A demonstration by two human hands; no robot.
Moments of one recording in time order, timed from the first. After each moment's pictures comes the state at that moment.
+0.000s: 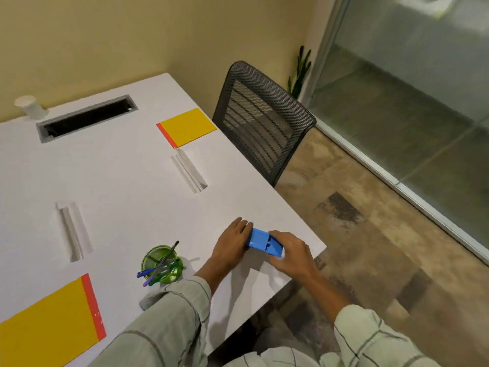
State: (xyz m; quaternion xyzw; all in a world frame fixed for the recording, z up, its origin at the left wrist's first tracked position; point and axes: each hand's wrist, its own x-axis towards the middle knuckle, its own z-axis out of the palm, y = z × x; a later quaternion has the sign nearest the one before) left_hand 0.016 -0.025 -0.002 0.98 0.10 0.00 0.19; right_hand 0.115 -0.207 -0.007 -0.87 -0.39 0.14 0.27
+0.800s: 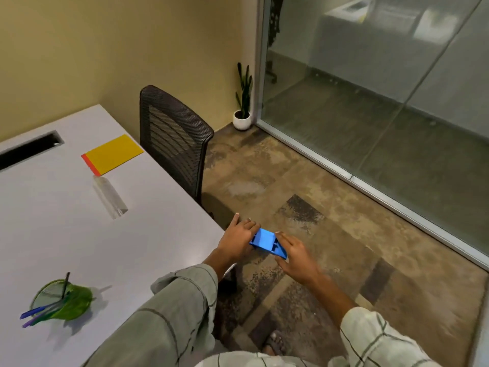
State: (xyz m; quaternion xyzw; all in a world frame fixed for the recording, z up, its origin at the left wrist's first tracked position) left_hand 0.209 -0.227 0.017 0.99 -0.04 -0.08 0.07; right_hand 0.264 -0.438 -0.001 -0.90 -0.36 0.13 0.20
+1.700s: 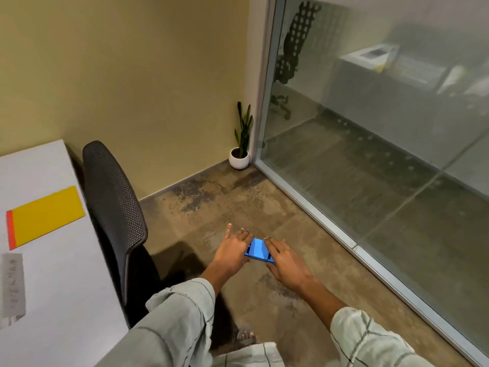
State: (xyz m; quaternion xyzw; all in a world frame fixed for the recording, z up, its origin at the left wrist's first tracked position) left_hand 0.581 -0.168 0.002 0.99 0.08 -0.05 0.06; right_hand 0.663 -0.344 0.009 -0.87 -0.48 0.10 0.07
